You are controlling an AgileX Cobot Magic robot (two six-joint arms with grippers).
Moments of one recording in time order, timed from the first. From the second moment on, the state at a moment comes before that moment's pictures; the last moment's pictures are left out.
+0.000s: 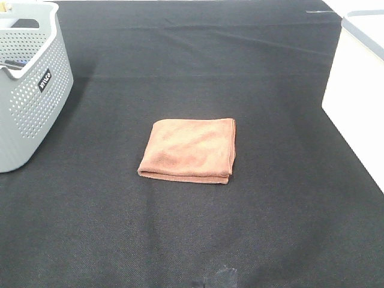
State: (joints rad) left arm 0.00 -0.01 -0.49 0.01 1.05 0.00; right arm -0.01 0.00 -0.46 -0.08 1.11 0.14
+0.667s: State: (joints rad) left arm 0.00 -0.01 -0.49 0.01 1.05 0.00; right arm -0.01 0.00 -0.46 -0.08 1.11 0.14
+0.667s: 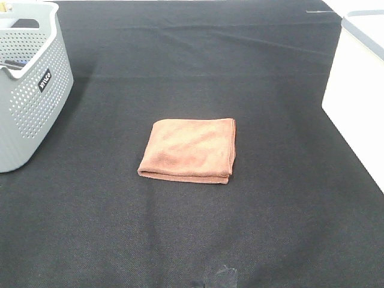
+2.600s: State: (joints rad) left arm 0.00 -0.01 -0.49 0.01 1.05 0.00; right arm -0.01 1.02 -0.99 0.50 1.18 -0.20
